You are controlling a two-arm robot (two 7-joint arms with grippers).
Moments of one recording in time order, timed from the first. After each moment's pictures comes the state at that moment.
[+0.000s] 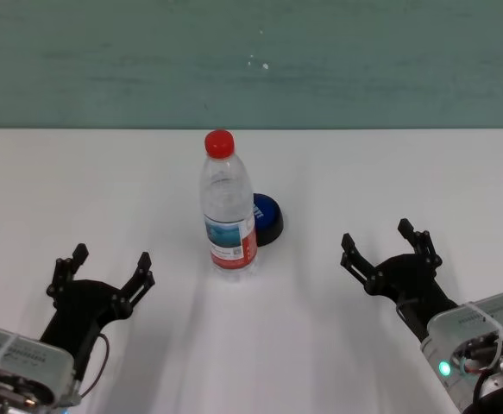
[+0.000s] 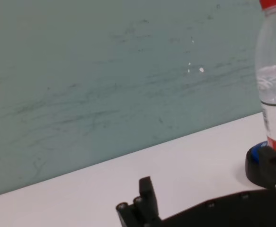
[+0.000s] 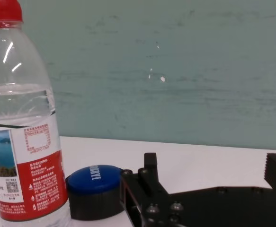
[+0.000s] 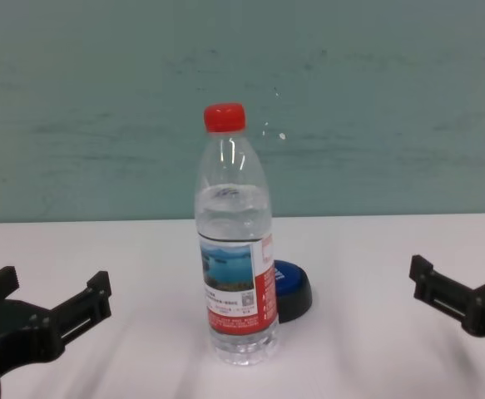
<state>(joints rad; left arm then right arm) 0.29 0.18 0.07 -1.77 0.09 -0.15 -0.12 -0.16 0.14 -0.14 -1.67 0.15 -0.17 0.17</state>
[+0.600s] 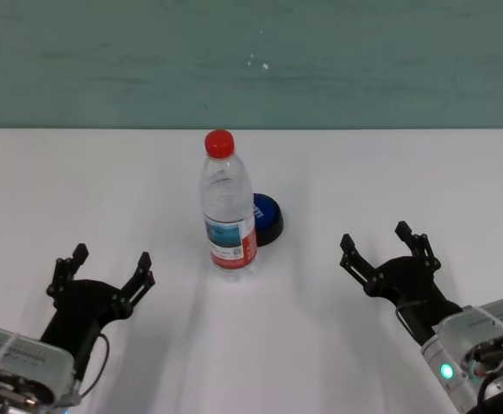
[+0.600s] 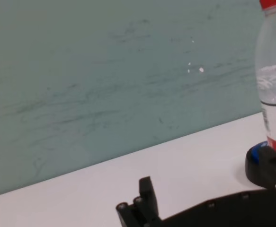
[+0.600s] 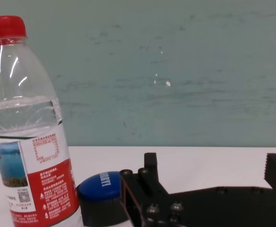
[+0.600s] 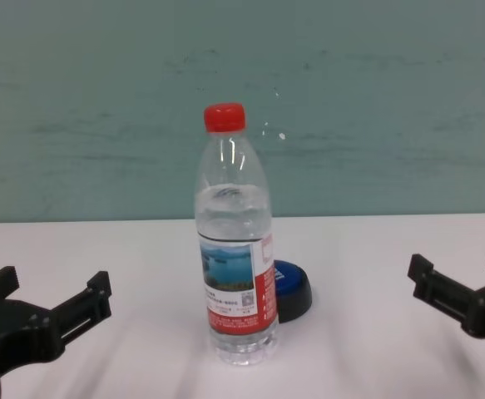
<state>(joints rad) 0.29 0.17 0.07 -1.77 0.09 -0.15 -0.12 -0.16 0.13 -0.13 -1.65 0.21 -0.20 0.21</state>
